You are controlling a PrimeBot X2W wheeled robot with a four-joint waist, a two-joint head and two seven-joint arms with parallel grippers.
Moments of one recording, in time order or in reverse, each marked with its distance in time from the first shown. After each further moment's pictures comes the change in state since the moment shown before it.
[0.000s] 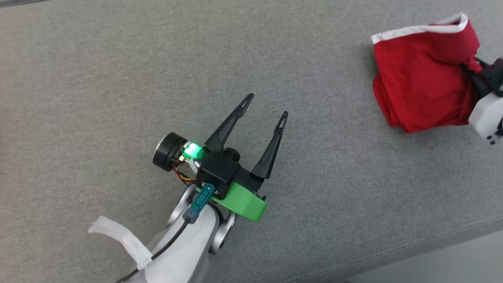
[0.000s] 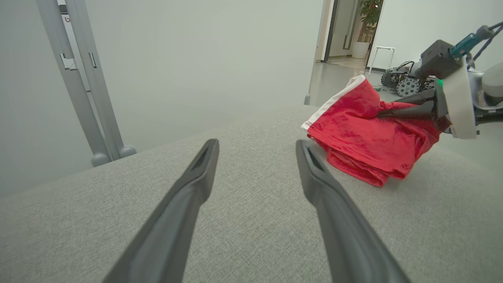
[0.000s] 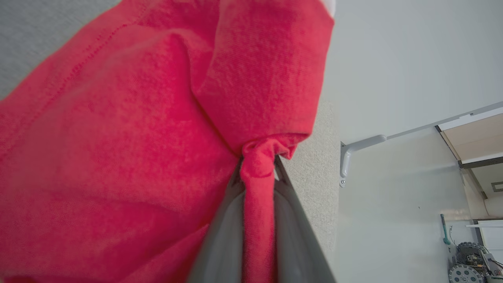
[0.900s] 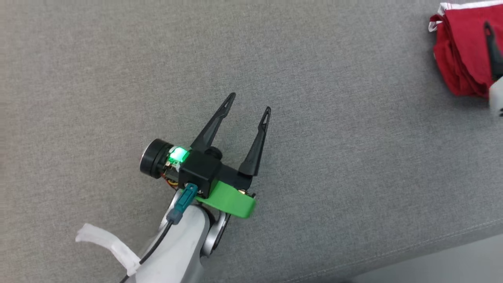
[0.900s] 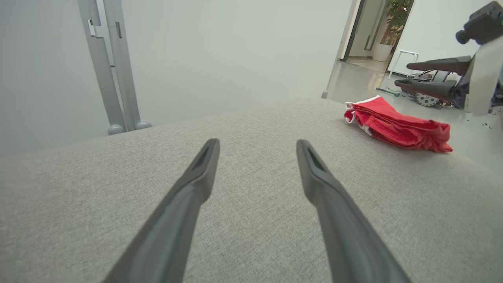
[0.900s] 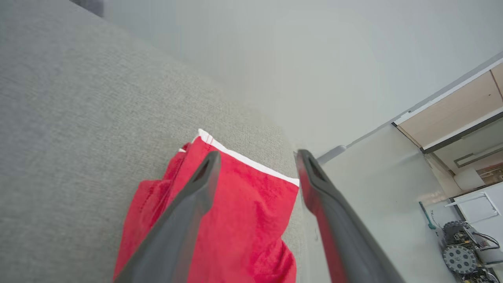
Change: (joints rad) left arm 0.027 0.001 0.044 -0.020 -0.040 0.027 0.000; right arm 0.072 0.068 -0.481 -0.119 -0.191 0.000 -0.001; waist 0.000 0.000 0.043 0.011
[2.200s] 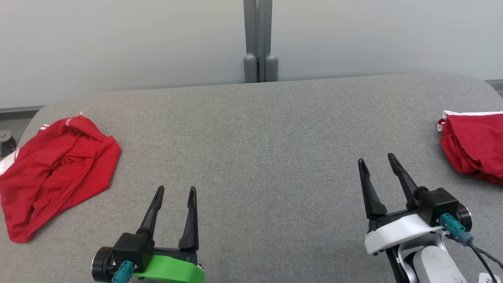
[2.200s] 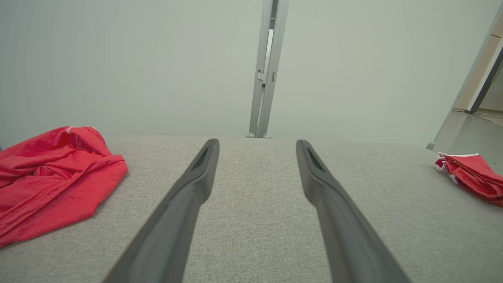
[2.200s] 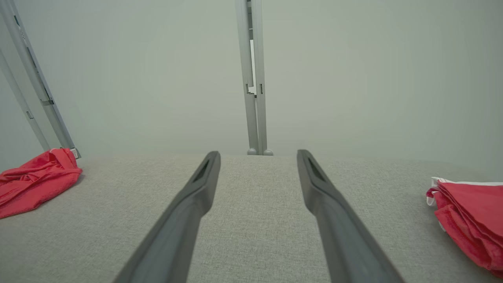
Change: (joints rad) left arm 0.447 0.001 0.292 -0.077 -0.066 -0.018 0.000; right arm 0.744 0.551 -0.214 -0.579 0.056 0.000 0.000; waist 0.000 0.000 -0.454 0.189
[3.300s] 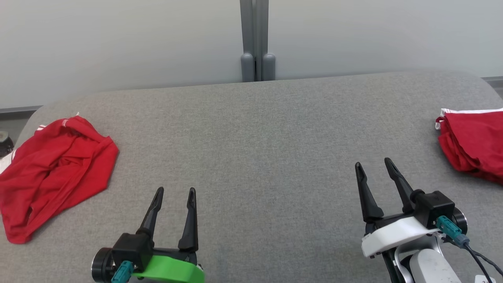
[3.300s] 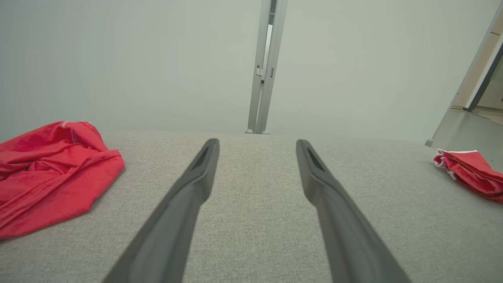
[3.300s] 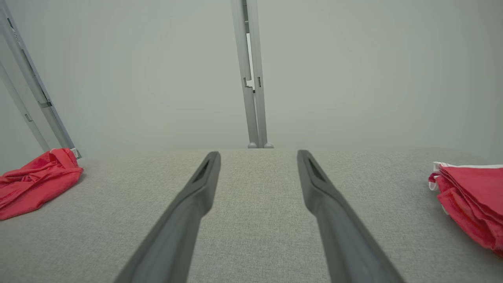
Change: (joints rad) left arm 0.005 0.000 0.005 0.006 -0.002 0.000 0.000; right arm 0.008 0.021 0.001 0.016 0.009 0.000 0.000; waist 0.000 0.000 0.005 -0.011
